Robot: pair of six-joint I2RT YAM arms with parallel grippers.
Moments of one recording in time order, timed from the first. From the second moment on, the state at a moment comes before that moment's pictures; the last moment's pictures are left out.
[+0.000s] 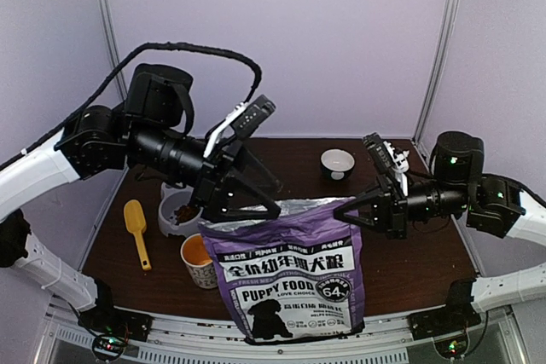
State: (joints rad) left arm -1.15 1.37 1.56 -0.62 0.61 -0.13; right arm 1.00 0.89 0.90 -0.23 -0.49 0.26
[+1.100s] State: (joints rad) left arm -1.09 0.96 1.02 -0.62 0.32 -0.15; right arm 1.00 0.83 0.84 -0.20 -0.43 0.33
